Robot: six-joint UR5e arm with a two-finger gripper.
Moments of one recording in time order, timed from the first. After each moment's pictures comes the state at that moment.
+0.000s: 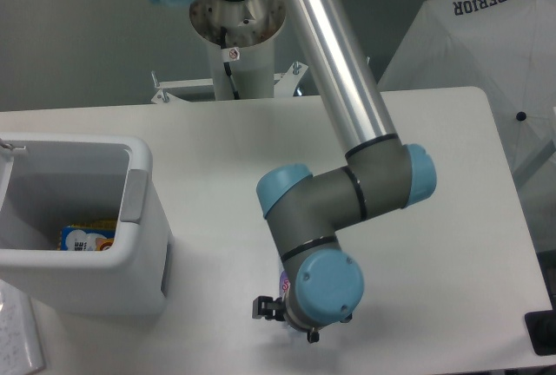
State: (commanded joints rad) arm 2.33 -2.44 -0.97 -1.46 1.58 0.34
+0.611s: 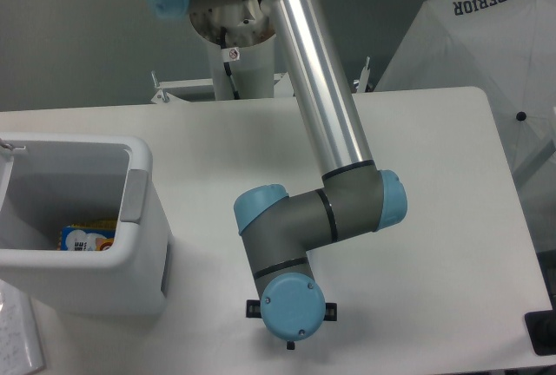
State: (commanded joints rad) arm 2.28 -2.45 -1.01 -1.46 1.71 0.34
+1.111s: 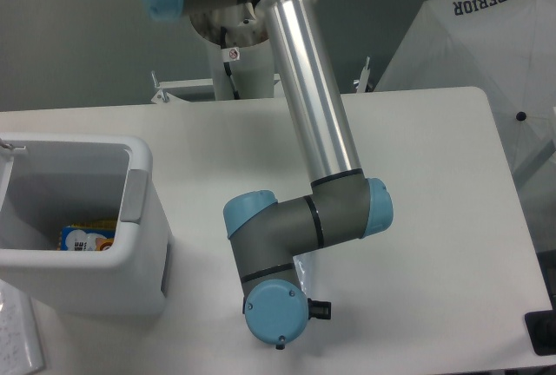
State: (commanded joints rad) arm 2.27 -2.46 -1.02 -1.46 1.75 0.34
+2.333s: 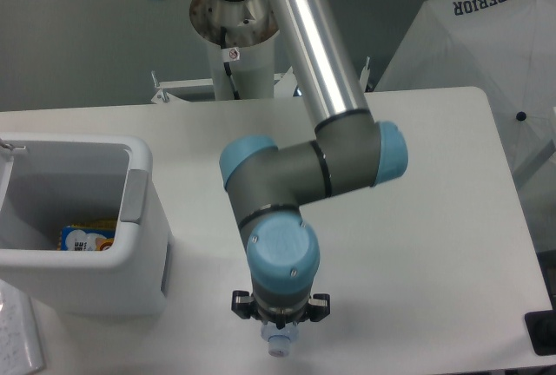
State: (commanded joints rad) arm 2.32 -2.21 -1.02 -1.34 1.42 0.34
